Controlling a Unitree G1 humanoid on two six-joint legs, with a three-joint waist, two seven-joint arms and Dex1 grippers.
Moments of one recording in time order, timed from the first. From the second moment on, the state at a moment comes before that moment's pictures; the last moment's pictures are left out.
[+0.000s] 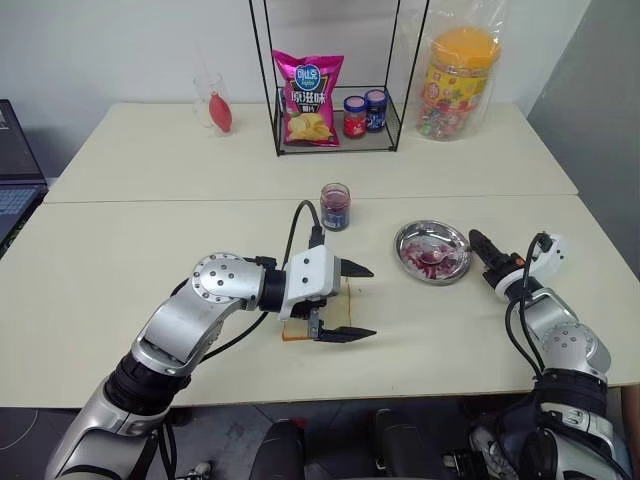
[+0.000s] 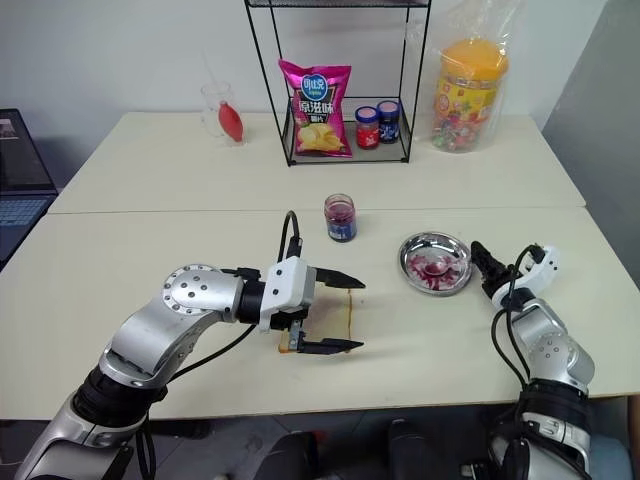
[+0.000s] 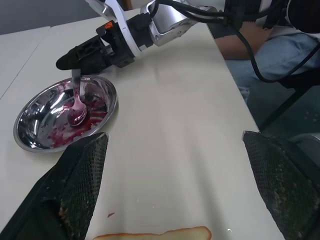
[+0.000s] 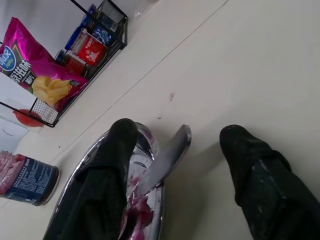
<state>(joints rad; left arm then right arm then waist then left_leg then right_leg) -0.49 0.65 -0.31 -0.38 -0.34 0.42 -1.08 -0.39 -0.29 -0.51 0.25 0.78 0.62 0.30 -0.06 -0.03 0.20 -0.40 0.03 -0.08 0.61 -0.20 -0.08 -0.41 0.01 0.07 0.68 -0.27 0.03</state>
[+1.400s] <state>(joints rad) -0.38 0.65 0.07 -0.34 -0.42 0.59 -0.81 -0.67 -0.41 -0.40 -0.11 0.95 0.82 0.23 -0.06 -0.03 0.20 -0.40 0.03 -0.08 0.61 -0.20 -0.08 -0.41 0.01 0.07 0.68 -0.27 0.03</state>
